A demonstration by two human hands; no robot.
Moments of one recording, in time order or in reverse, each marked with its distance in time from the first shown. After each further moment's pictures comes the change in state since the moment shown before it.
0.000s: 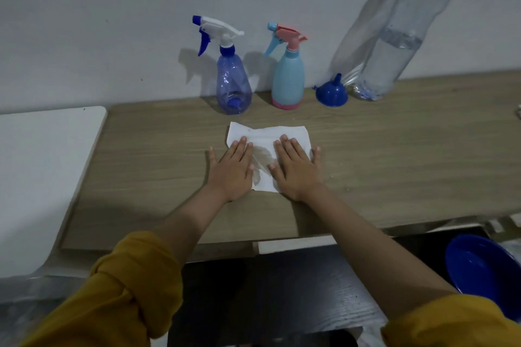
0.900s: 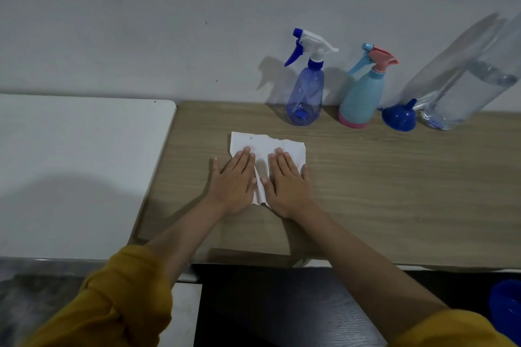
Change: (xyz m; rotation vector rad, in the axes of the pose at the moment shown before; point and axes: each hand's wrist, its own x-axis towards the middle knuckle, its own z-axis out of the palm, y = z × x) left_hand -0.048 -0.136 0.001 -0.033 0.054 -0.054; right_hand 0.034 -0.153 0.044 0.054 0.006 -0.106
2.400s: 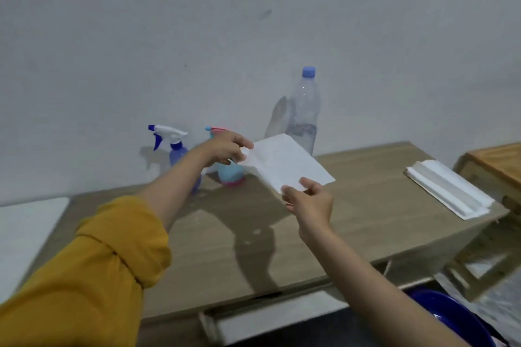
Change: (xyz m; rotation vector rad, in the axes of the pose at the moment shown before) left_hand 0.109 0.267 -0.203 -0.733 -0.160 0.158; right_hand -0.152 0.172 -0.216 1.426 0.752 0.603
